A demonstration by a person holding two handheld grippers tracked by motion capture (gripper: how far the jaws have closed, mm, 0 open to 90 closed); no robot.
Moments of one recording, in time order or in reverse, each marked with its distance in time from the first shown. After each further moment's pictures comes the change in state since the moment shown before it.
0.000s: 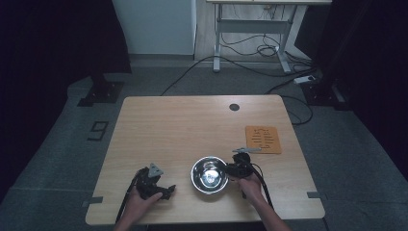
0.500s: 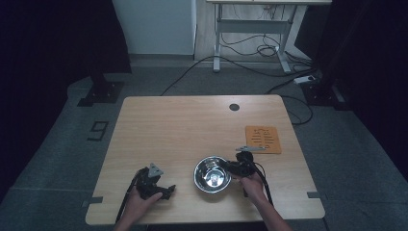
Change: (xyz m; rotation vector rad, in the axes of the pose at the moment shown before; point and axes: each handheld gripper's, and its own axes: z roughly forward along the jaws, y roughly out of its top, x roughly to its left) left arm 0.000 0.000 0.000 -0.001 0.000 -0.001; right arm -0.004 0.004 -0.009 -0.051 0.000 0.007
